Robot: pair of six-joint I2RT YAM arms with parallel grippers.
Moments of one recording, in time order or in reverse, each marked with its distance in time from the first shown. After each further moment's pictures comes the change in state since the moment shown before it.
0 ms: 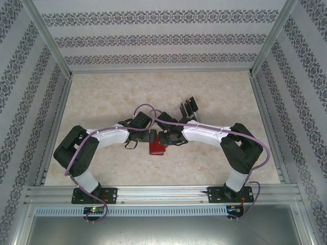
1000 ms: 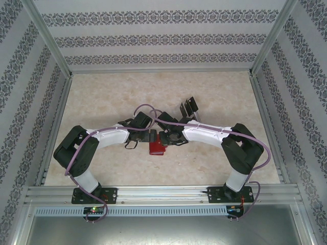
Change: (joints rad) left arm 0.000 0.000 0.000 0.002 -0.003 0.000; right arm 0.000 -0.011 0.000 -0.015 0.010 -0.001
